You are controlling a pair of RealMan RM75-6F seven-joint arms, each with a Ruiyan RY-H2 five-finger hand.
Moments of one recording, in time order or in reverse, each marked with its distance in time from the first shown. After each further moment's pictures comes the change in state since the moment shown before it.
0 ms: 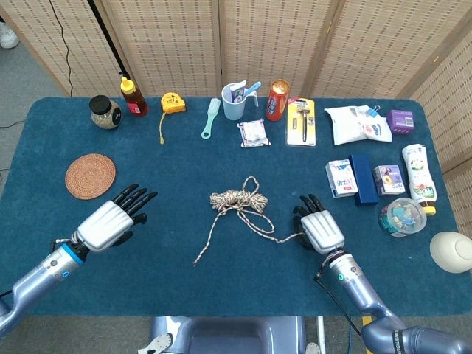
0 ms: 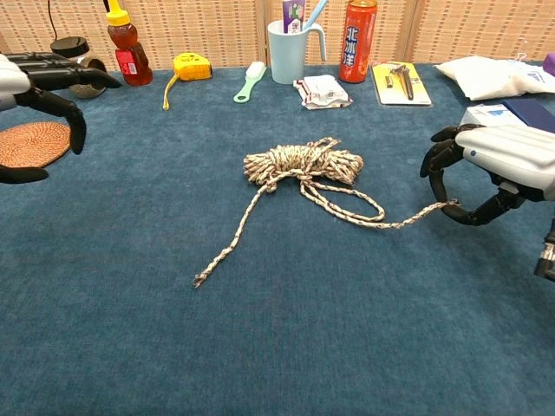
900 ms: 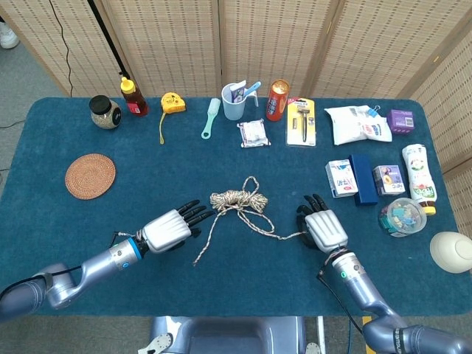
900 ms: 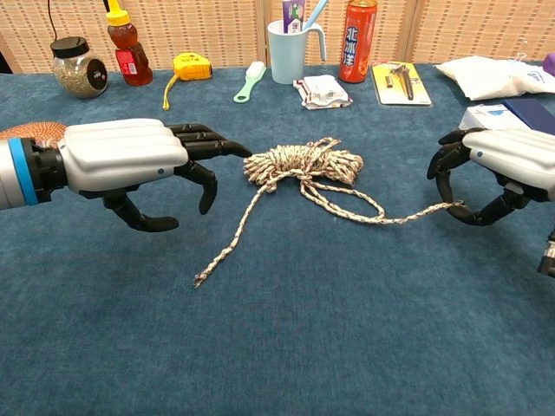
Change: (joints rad) left arm -0.229 -0.306 0.042 0.214 0.028 -0.134 -0.081; right arm -0.003 -0.006 0.002 0.039 0.014 -0.014 0.051
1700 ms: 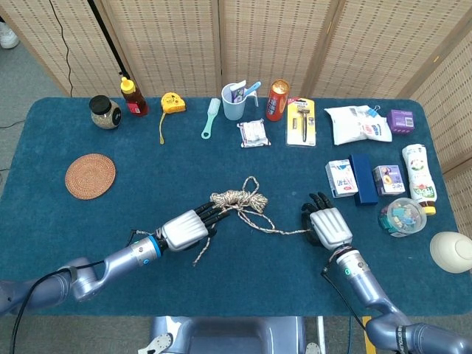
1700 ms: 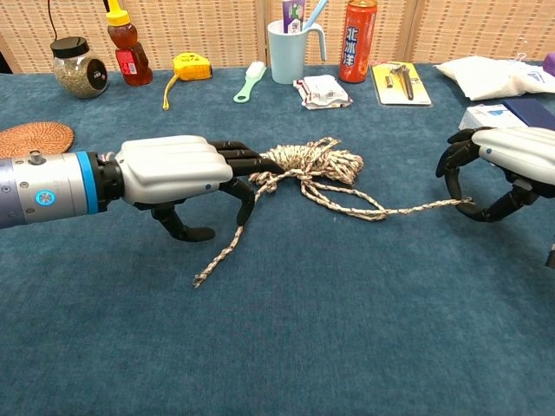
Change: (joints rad) left arm -0.091 -0.119 0.017 0.085 -0.081 -0.060 0.015; right arm 0.002 0.010 0.005 0.031 0.003 -0.015 0.037
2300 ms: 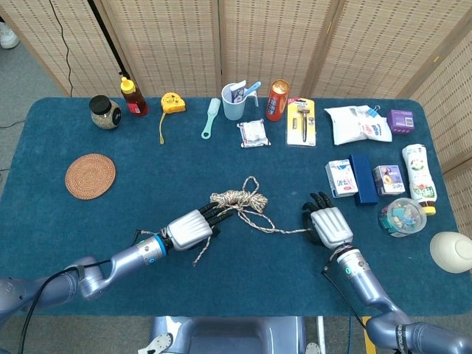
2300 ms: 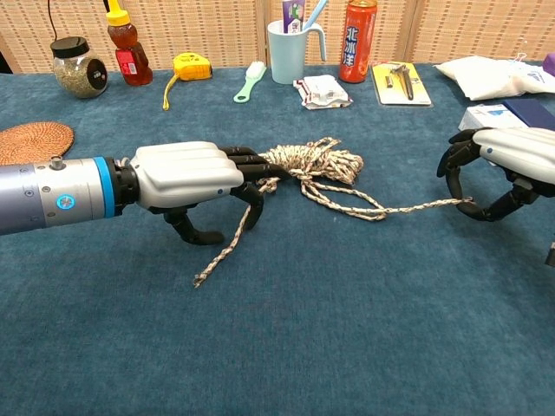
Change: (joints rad) left arm -0.027 -0.042 0.011 0.037 -0.041 -0.015 0.005; right arm 0.001 -0.003 0.001 0.015 0.001 -0.006 0.017
